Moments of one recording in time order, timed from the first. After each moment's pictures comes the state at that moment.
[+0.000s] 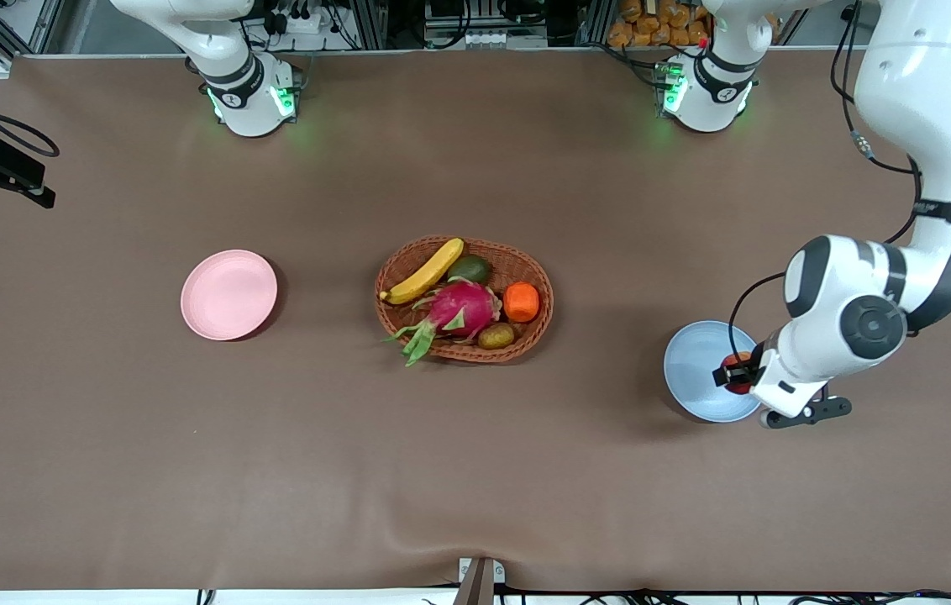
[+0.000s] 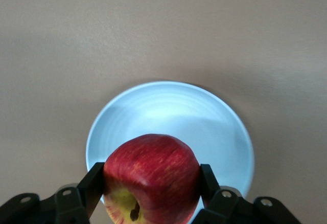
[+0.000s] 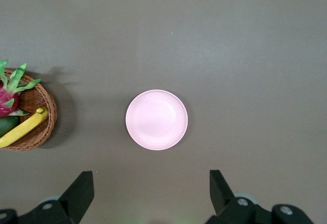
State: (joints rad) left arm 0.11 0.60 -0.28 -1.65 0.28 2.17 -0.44; right arm -0.03 0.01 0.01 -1.44 0.02 1.42 -0.07
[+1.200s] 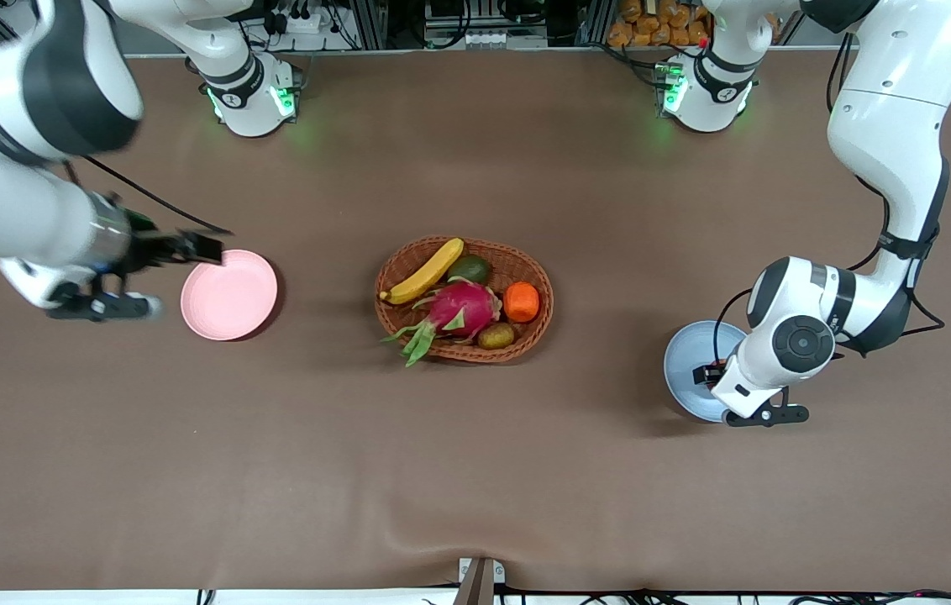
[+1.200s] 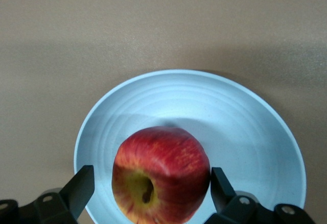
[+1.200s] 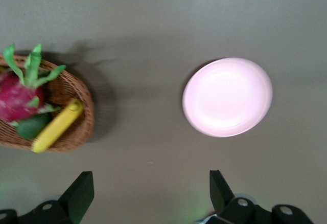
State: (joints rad) left arm 0.09 0.68 -0.28 -1.65 0.40 2.18 -0.45; right arm 0.16 0.25 0.03 -1.53 0.17 1.52 0.31
